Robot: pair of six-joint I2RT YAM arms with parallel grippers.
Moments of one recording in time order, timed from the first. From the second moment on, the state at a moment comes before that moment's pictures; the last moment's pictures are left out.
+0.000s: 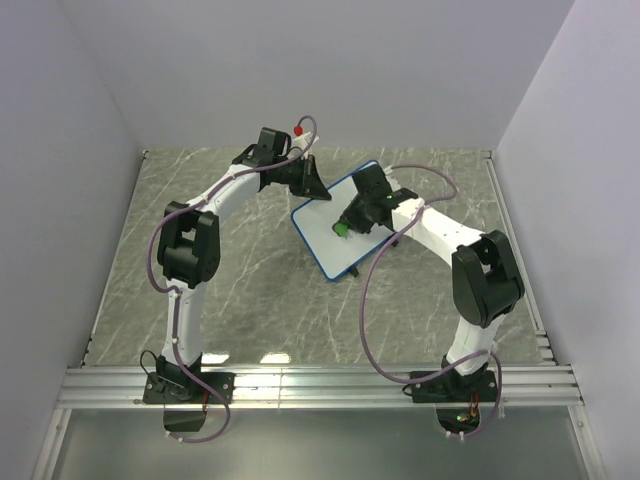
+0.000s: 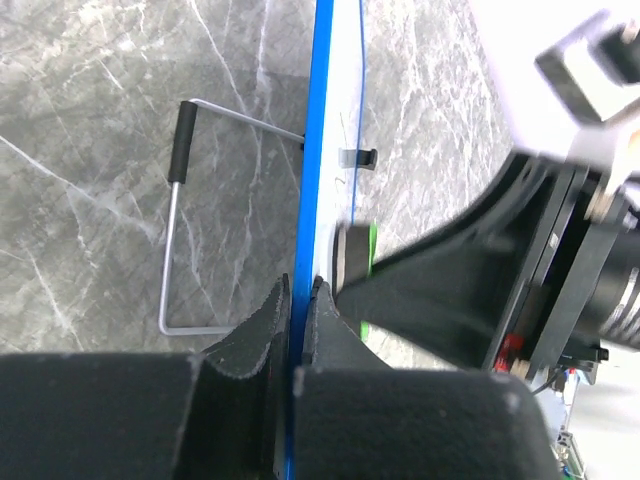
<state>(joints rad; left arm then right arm) -0.38 2.18 1.86 -0.41 0.80 -0.31 0.50 1.80 1.35 -0.47 0.08 1.07</state>
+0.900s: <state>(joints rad) -0.38 2.16 1.83 -0.38 0.79 -0.30 0.44 1.79 1.19 -0.48 -0.28 1.19</state>
